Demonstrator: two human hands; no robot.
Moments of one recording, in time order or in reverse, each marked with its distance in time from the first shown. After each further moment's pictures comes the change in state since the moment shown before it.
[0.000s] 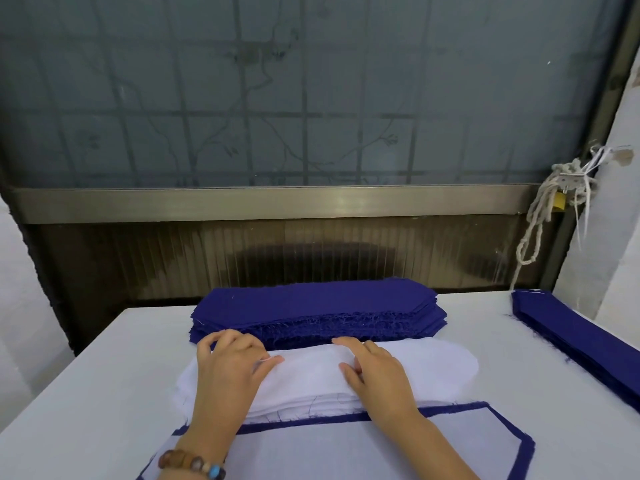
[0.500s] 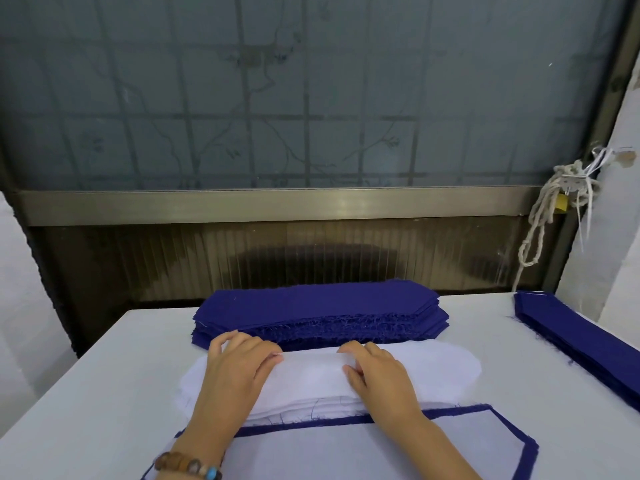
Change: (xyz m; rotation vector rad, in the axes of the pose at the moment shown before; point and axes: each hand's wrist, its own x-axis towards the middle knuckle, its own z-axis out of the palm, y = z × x) left_hand -0.001 -0.002 -0.005 -0.095 0.014 0.130; right_hand 0.000 0.002 -0.001 -0.059 -0.019 -0.032
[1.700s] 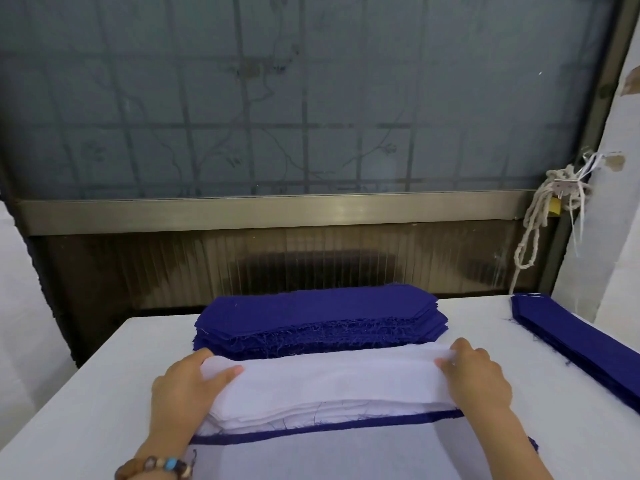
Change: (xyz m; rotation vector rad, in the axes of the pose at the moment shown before) left_hand -0.013 -0.064 0.004 -0.001 -0.302 -0.781; right_hand -0.014 0.078 -0.061 -0.183 0.034 0.719
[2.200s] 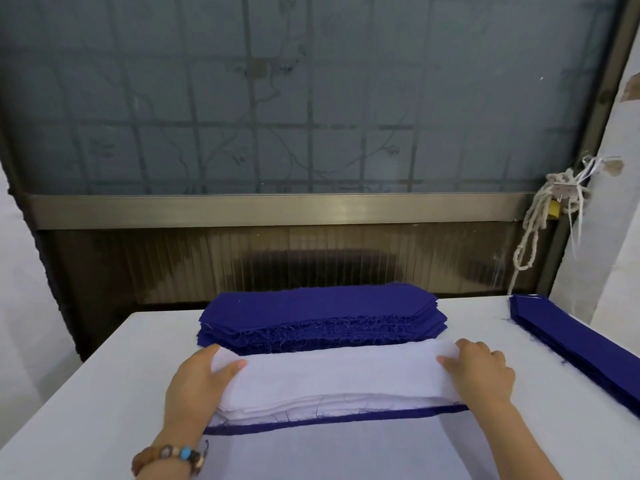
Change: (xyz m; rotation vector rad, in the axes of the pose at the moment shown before) left_hand -0.010 0.003 0.009 -0.303 0.031 -0.006; right_hand 0.014 0.008 0.003 -0.122 0.029 0.035
